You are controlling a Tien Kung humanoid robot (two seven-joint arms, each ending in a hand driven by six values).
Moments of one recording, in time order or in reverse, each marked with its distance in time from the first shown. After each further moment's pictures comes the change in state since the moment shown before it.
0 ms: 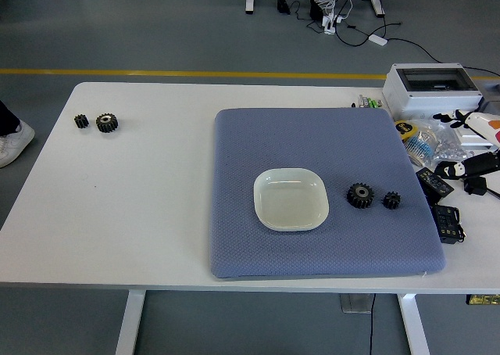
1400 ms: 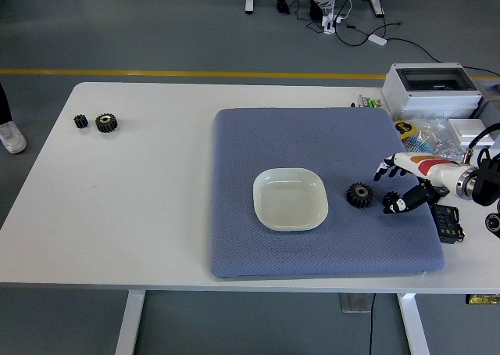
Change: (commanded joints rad) left arm -0.017 0.011 -0.001 0.000 -0.007 0.000 0.002; right arm 0.243 0.155 -0.481 -0.254 0.182 -0.077 0.031
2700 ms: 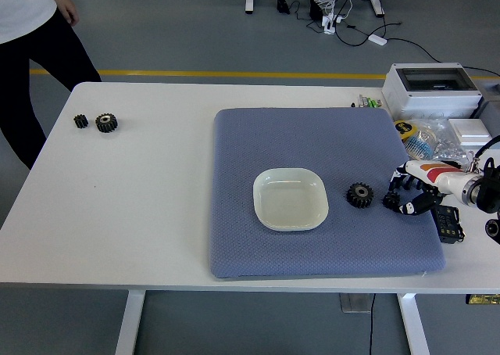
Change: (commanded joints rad) left arm -0.004 0.001 0.004 0.000 0.000 -0.001 0.003; right arm -0.006 0.046 -0.051 -0.146 0.011 -0.036 0.012
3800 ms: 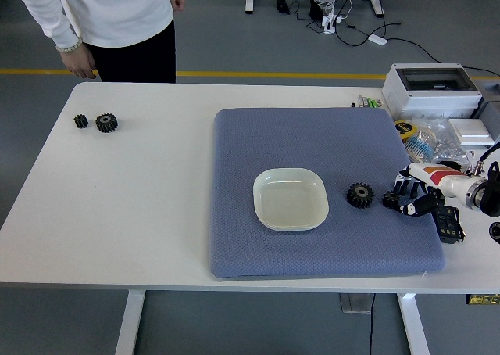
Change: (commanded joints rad) left arm -0.002 -0.001 -0.009 0.000 0.012 0.001 0.002; right arm -0.011 -0.015 0.009 0.007 0.038 -0.011 0.018
